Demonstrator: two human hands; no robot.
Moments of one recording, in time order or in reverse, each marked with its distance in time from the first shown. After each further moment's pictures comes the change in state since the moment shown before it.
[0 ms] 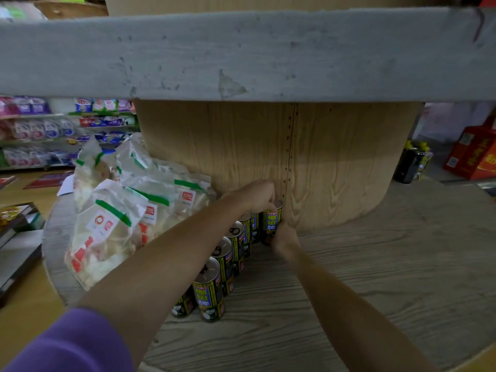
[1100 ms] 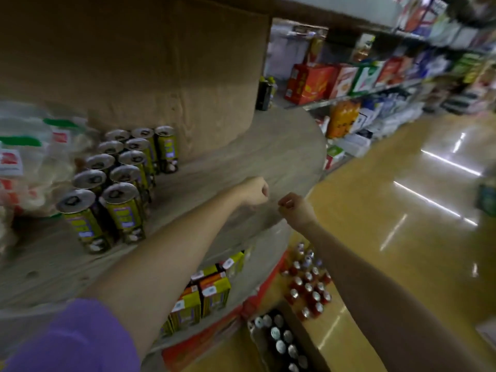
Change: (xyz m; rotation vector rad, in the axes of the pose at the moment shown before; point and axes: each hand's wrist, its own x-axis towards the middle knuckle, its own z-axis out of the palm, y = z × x) left_hand -0.101 0.186 0.147 -0.406 -0.350 0.400; right_hand -0.273 0.141 -0.108 -0.017 0.402 0.381
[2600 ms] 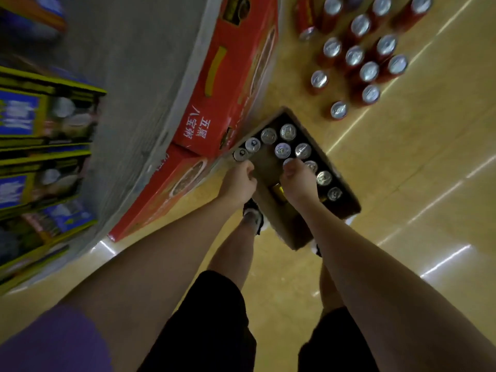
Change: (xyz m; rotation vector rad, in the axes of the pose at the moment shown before) left_hand 0.158 -0.234 0.653 -0.118 -0.424 -0.813; right_hand 0.014 0.612 0.348 0.155 -0.529 0.636
